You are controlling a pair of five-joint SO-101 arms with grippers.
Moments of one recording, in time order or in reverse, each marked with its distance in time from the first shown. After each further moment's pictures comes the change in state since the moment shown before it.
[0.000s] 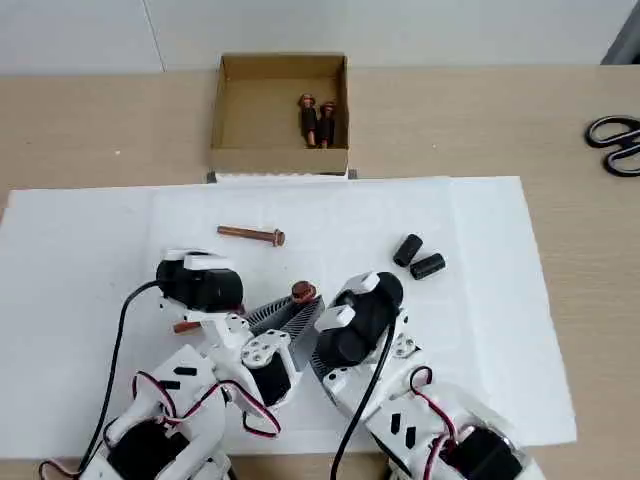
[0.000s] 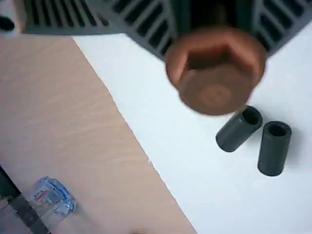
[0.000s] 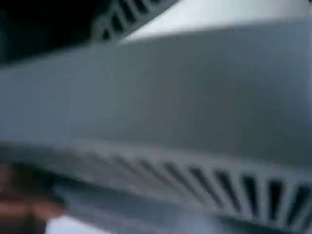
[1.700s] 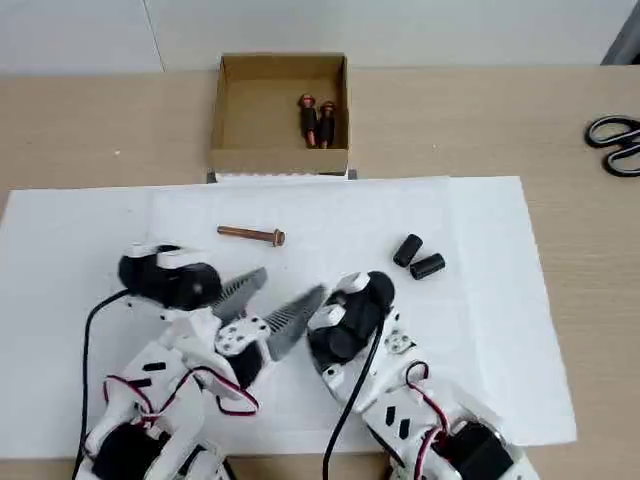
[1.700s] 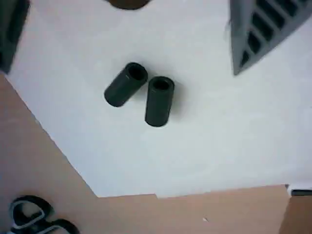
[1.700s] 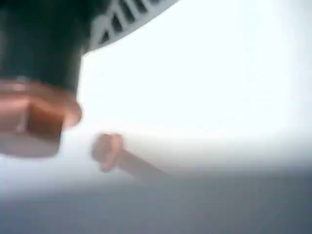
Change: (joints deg) left arm -13.4 0.2 -4.3 3.8 -12.9; right arm 2.8 -0.1 3.9 -2.4 2.7
